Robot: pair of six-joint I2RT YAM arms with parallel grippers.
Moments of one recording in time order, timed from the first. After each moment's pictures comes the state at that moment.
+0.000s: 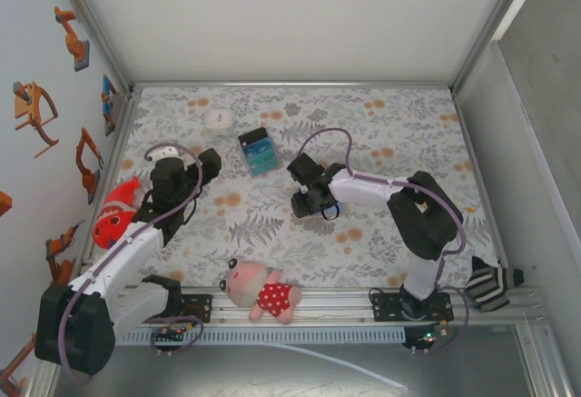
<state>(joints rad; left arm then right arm) -0.32 1.01 0.51 0.08 -0.16 -0.64 0.80 1.82 1.13 -0.57 0.02 0.35</state>
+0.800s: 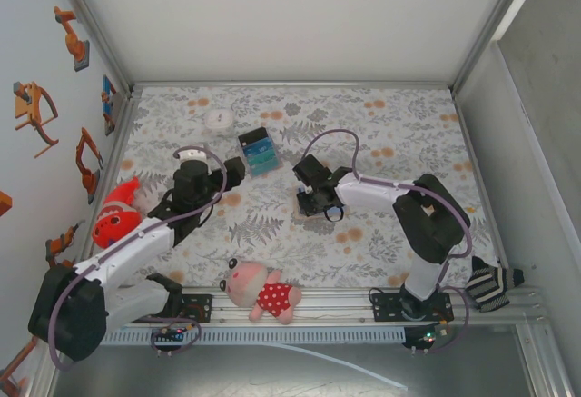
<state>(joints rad) -0.54 1.09 0.53 0.11 -0.22 -0.57 0.78 1.77 1.05 -0.48 0.02 0.36</state>
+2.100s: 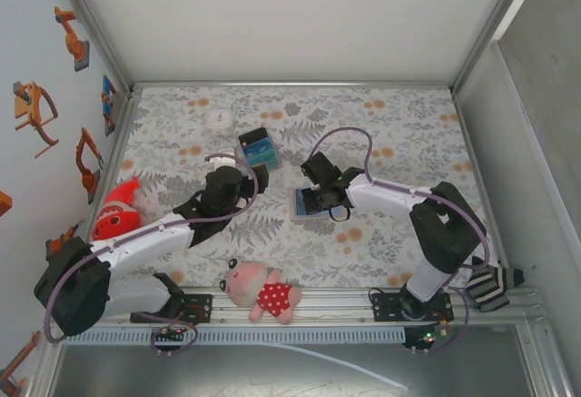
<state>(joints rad) -0.79 1.21 0.59 0.14 -0.47 -0.55 0.75 1.66 1.01 -0.47 -0.01 0.41</state>
